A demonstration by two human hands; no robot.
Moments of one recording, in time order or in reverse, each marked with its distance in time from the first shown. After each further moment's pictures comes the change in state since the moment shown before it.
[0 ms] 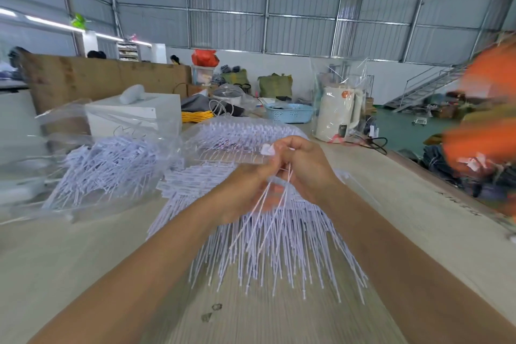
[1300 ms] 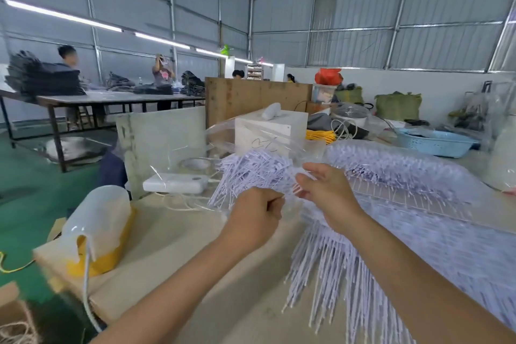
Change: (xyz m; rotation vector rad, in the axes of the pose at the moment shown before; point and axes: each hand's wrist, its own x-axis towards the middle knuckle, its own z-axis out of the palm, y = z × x) left_hand -0.076 -0.047 -0.171 0.798 0.699 0.271; right_hand 0.036 0.054 0.191 -0.159 -0.302 -0.011
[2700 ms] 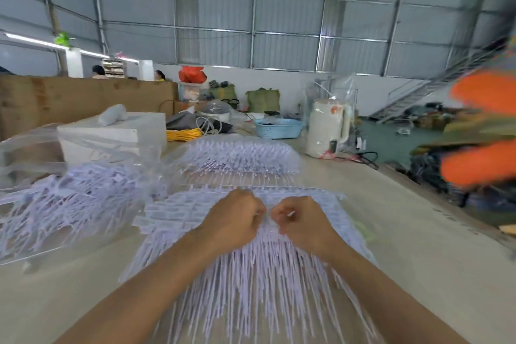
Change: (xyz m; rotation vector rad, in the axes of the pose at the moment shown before) left_hand 0.039 0.122 0.149 0.317 -0.419 0.535; right_hand -0.095 0.031 -0.199 -0.707 0.229 0.020
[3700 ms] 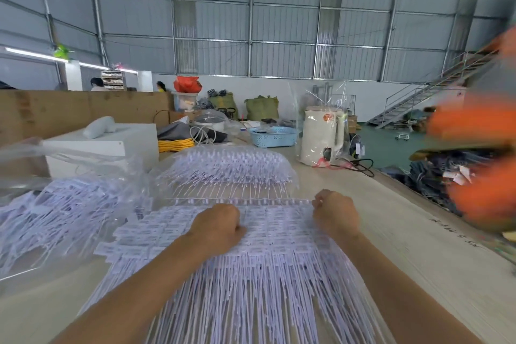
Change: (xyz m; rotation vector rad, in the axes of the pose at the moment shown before) left_hand 0.033 -0.002 0.015 0.113 -0.138 -0.212; right_hand 0.055 0.081 -0.052 -0.385 0.261 0.355
